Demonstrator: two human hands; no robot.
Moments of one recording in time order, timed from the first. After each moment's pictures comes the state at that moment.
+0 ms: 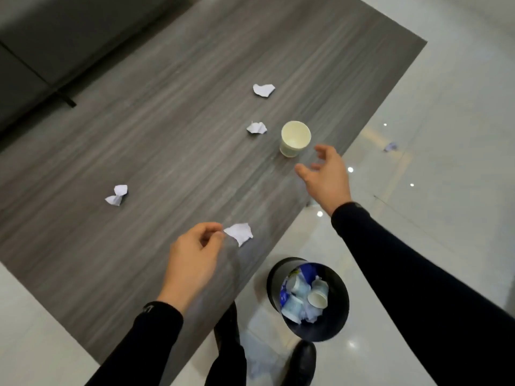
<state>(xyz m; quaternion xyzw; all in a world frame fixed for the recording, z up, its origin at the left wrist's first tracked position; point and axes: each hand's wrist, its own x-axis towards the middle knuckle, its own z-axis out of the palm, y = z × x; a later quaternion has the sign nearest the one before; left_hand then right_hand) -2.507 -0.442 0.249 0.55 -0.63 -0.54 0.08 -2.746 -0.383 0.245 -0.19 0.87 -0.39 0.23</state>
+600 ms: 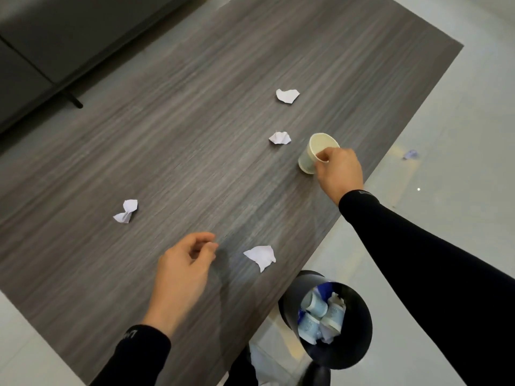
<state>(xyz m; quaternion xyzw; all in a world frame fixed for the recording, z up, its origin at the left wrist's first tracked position) -2.489 -0.493 0.223 0.57 -0.60 -0.55 0.09 -2.778 -0.445 0.199 -0.27 0.94 -0.17 0.15</state>
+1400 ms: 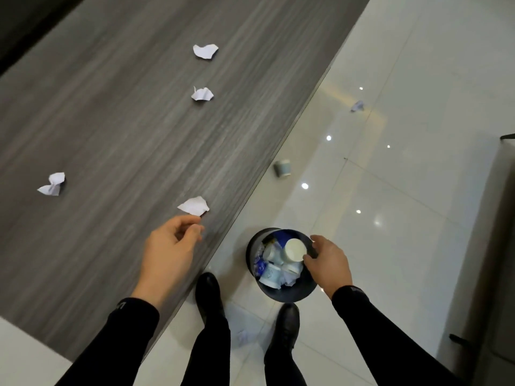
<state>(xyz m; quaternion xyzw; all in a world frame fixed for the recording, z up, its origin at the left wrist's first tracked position) -2.524 -0.383 0.247 0.55 -0.62 -0.56 0.04 -2.676 -0.163 0.170 -0.10 0.92 -0.15 0.35</state>
